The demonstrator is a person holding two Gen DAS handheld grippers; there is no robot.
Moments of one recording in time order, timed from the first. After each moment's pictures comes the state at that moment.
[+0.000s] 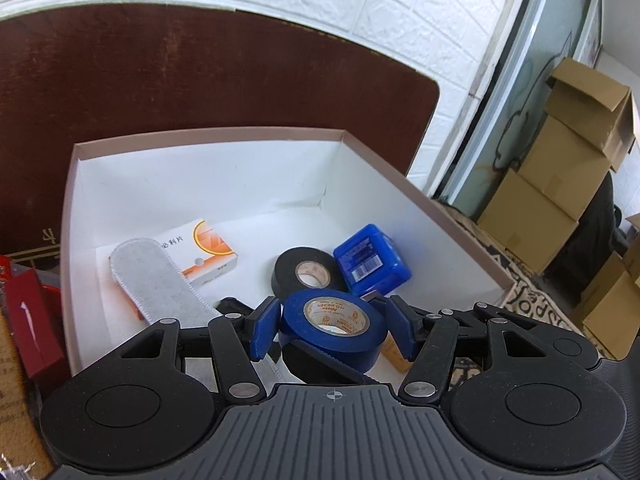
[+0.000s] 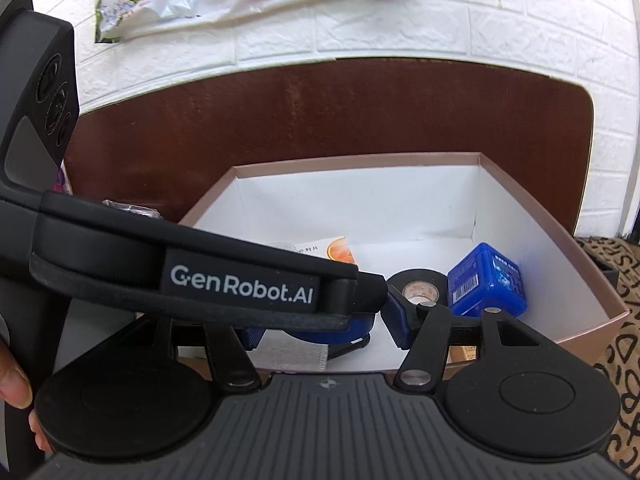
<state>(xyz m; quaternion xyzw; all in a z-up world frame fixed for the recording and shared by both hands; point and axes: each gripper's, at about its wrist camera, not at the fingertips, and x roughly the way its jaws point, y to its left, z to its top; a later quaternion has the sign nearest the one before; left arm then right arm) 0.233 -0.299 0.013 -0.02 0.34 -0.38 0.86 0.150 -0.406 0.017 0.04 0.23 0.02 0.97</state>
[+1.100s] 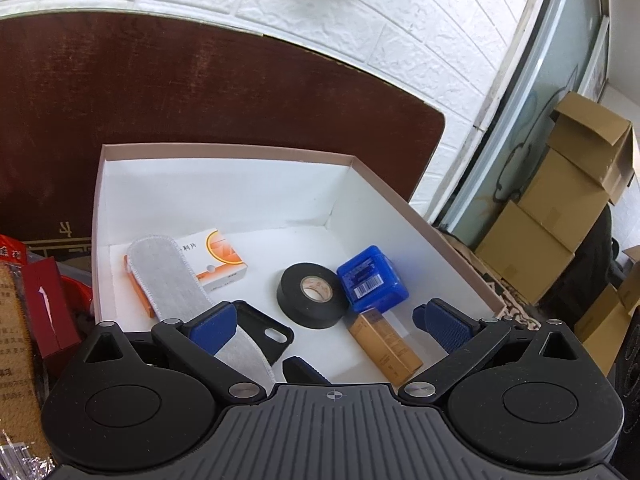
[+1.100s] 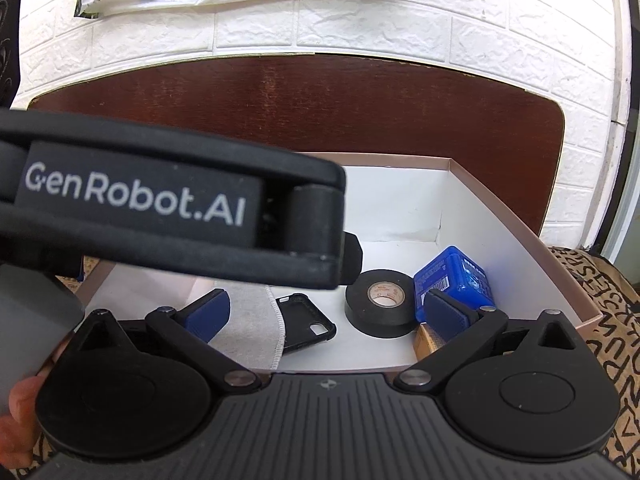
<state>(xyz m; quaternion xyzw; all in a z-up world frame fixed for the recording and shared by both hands) 0.219 -0.275 0.022 -0.07 0.32 -0.37 0.87 0.138 -0.395 0.009 0.00 0.23 -0.04 0.97</state>
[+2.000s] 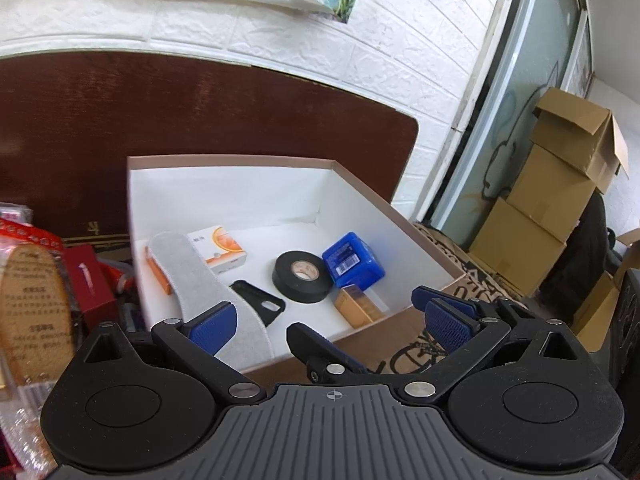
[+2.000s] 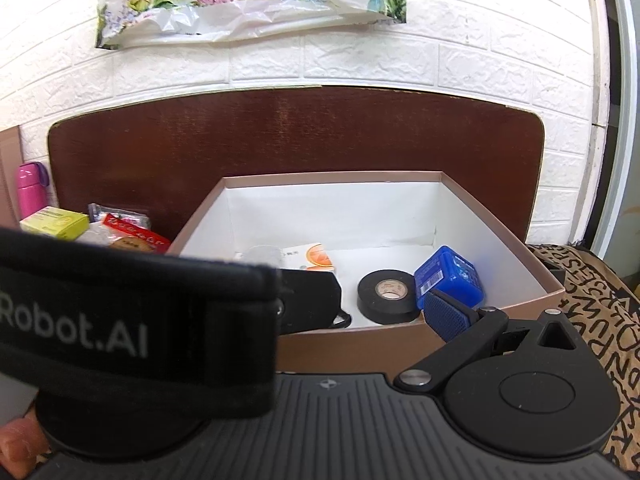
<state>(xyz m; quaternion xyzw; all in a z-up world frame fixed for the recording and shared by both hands) 0.149 -0.243 0.037 -0.05 0.29 -0.37 0.88 0.102 -0.383 0.031 0.02 0.21 -0.04 0.98</state>
